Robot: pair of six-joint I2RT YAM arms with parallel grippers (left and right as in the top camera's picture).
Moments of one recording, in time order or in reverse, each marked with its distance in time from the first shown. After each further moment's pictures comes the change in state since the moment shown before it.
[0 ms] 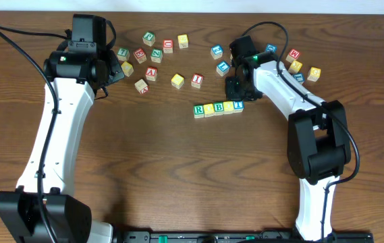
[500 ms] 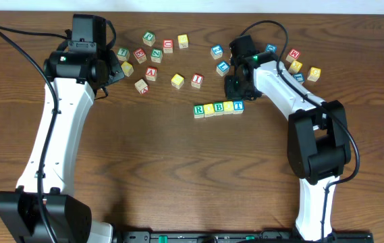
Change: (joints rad) left arm 0.000 0.000 0.000 0.000 0.000 0.000; right arm -0.002 0.000 0.000 0.028 -0.006 -0.011
